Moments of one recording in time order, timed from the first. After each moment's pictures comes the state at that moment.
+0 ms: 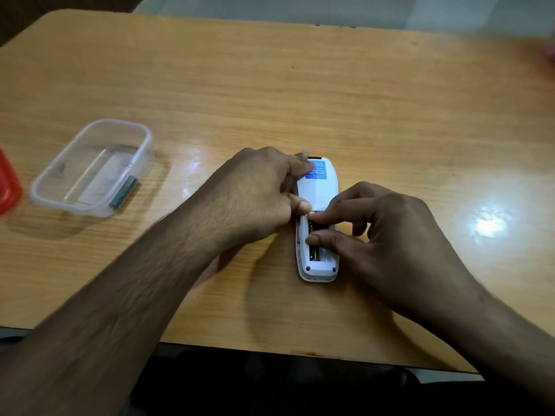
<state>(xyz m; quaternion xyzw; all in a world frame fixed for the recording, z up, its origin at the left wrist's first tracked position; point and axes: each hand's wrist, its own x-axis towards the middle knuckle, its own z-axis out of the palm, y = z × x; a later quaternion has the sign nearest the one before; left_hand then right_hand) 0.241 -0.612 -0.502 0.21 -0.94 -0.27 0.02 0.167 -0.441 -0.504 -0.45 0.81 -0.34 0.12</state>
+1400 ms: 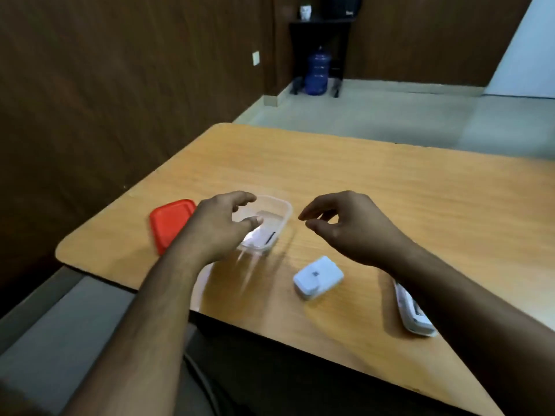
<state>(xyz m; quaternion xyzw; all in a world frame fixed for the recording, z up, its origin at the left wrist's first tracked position) 0.409 -0.712 -0.459 0.41 -0.85 -0.28 0.20 0.220 -0.581 -0.452 -0.59 0.73 -0.32 0.14</state>
